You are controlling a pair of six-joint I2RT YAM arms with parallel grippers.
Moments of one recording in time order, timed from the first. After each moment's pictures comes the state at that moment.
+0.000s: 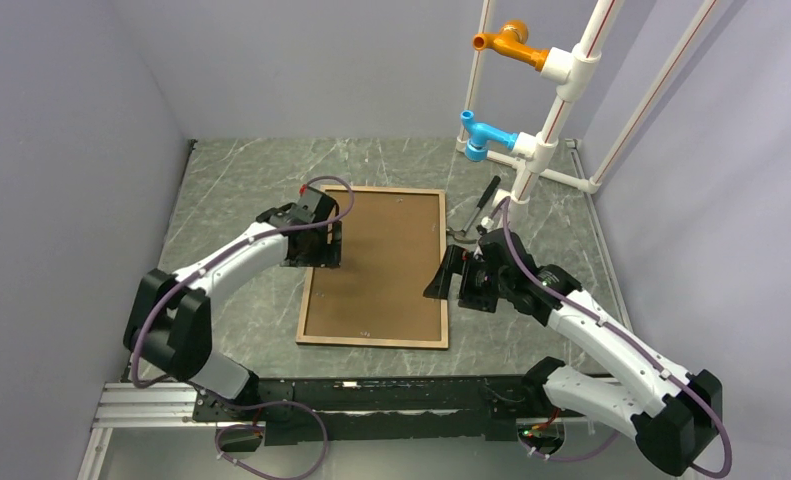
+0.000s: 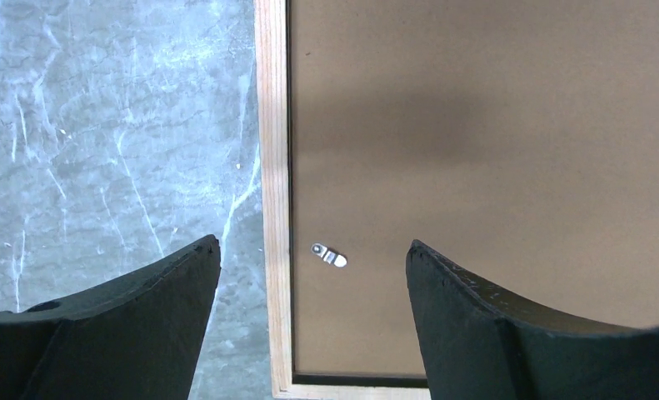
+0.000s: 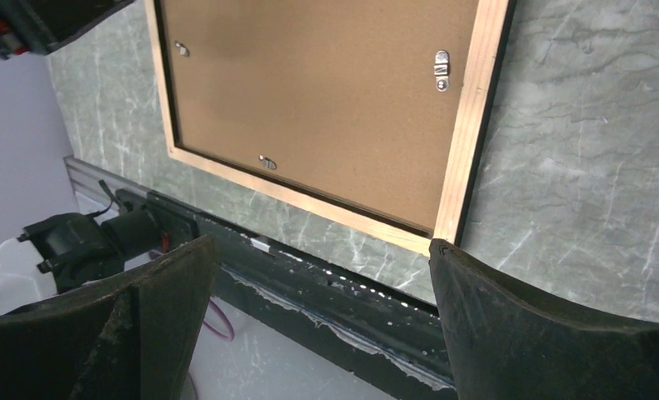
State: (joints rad) left arm -0.50 1.54 1.10 -0.71 -0.22 -0.44; right arm 0.62 0.94 0.77 -0.64 -0.18 0.83
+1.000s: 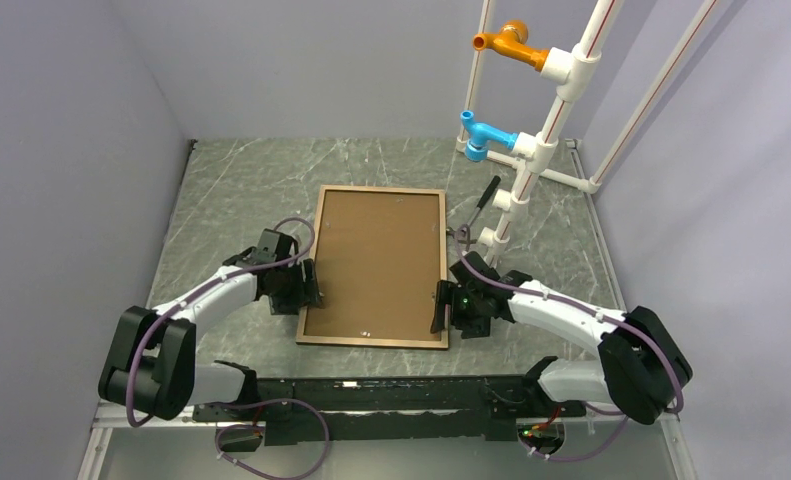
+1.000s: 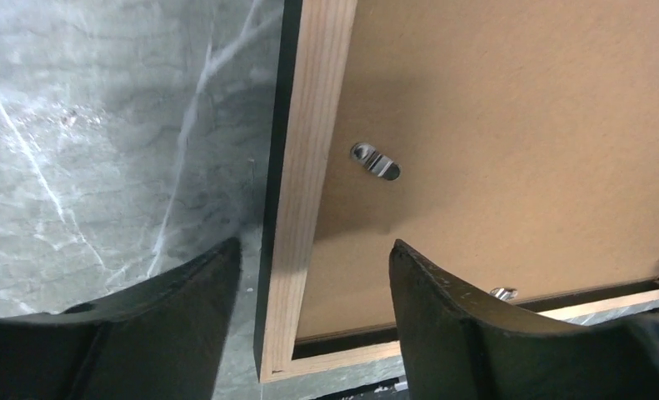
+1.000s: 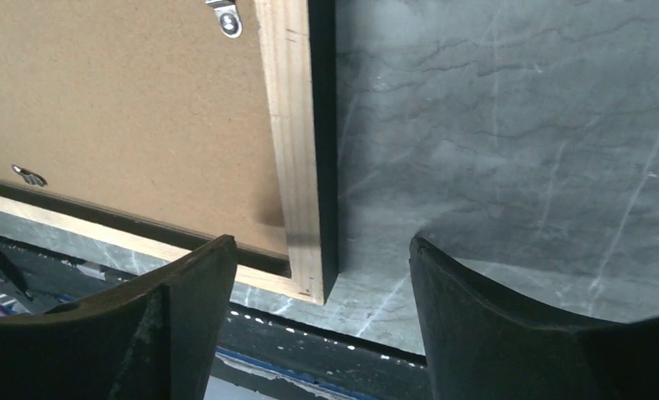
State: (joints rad) left arm -0.30 1.29 0.64 -0.50 0.17 -0.50; right arm 0.66 1.24 0.59 -0.54 -0.11 0.79
